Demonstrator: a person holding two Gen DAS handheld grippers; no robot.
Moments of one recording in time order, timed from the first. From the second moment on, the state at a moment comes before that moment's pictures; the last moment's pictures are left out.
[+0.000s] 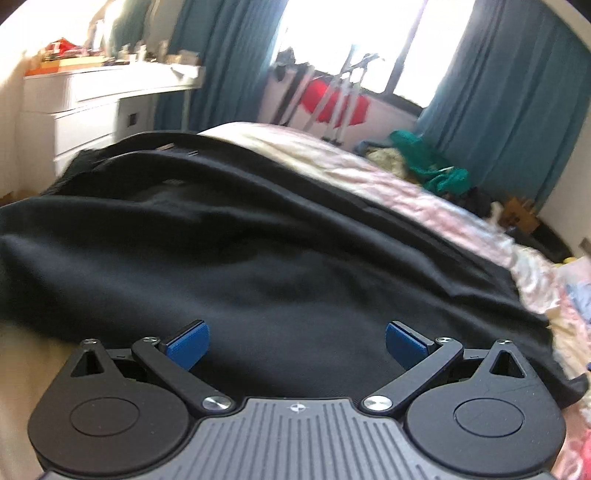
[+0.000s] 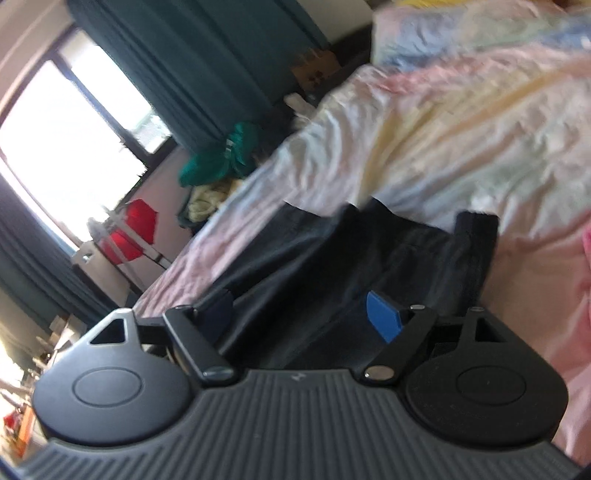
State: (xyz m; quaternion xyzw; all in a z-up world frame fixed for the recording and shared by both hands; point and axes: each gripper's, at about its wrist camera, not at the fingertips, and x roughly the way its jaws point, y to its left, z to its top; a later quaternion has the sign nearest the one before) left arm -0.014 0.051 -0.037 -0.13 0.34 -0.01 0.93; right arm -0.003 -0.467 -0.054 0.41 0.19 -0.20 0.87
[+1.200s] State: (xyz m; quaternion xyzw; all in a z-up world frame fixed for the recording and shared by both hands) left arm -0.008 0.212 -0.025 -0.31 0.34 0.09 0.88; right arm -0.012 -0.531 -0.111 0.59 0.15 -0.11 0.79
